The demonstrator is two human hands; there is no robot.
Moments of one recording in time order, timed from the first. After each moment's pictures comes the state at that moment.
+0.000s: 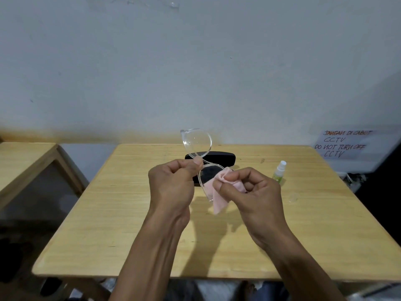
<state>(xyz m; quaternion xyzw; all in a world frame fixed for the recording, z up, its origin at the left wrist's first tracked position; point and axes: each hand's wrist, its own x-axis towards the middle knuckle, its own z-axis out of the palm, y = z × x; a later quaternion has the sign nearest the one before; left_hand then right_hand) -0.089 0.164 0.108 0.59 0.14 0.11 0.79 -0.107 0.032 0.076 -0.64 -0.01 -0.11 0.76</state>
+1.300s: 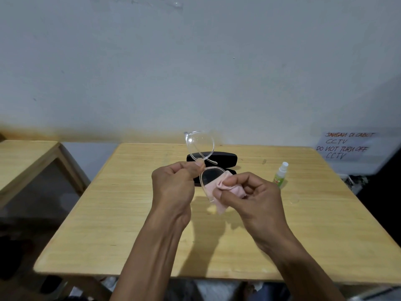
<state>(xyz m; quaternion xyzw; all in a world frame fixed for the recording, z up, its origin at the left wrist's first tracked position) -0.085 0.166 0.104 0.57 0.15 0.08 0.80 -0.108 0.030 0.069 -0.67 -0.02 -0.09 0.74</state>
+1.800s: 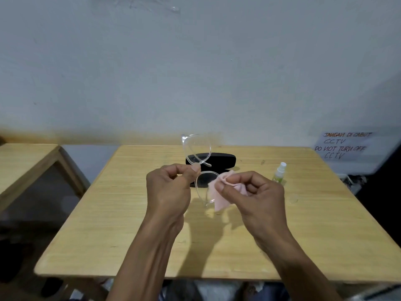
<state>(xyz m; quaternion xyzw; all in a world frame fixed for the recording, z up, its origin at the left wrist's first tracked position) -0.086 0.177 0.091 0.63 0.13 0.12 0.75 -0.107 0.030 0.068 -0.67 0.01 -0.15 0.73</state>
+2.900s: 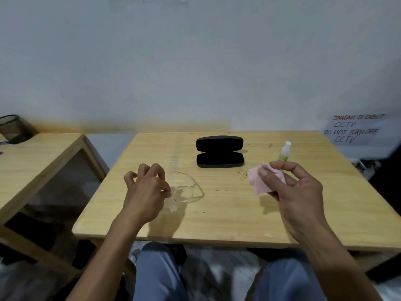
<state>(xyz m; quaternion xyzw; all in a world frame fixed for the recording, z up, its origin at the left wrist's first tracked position) -0.114 0.273 0.024 0.99 -0.05 0.13 0.07 -0.147 -0.016 0.050 -0.61 0.08 -0.15 0.77</state>
